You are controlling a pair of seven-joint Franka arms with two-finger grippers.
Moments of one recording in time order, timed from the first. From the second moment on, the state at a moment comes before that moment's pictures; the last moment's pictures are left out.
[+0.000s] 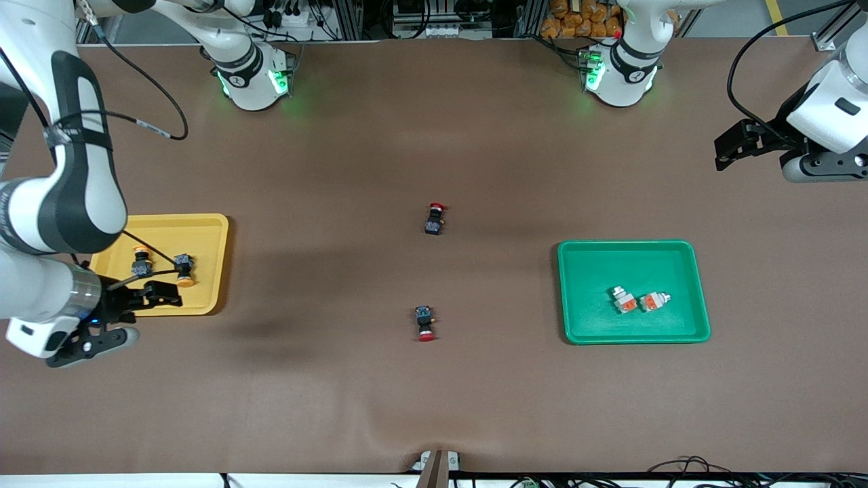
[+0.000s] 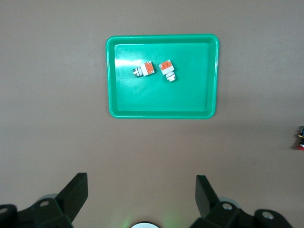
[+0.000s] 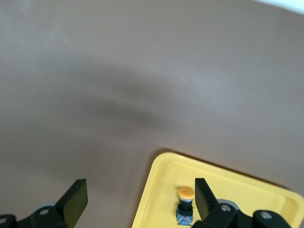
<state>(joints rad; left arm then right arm) 0.03 -0.02 -0.16 -1.56 0.04 1.50 -0.12 -0.10 0.57 0.12 -1.22 0.01 1.77 -0.32</state>
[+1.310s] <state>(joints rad) 0.03 -0.03 -0.16 -1.56 0.03 1.51 -0.12 -0.03 0.07 0.01 -1.42 0.05 1.45 0.01</state>
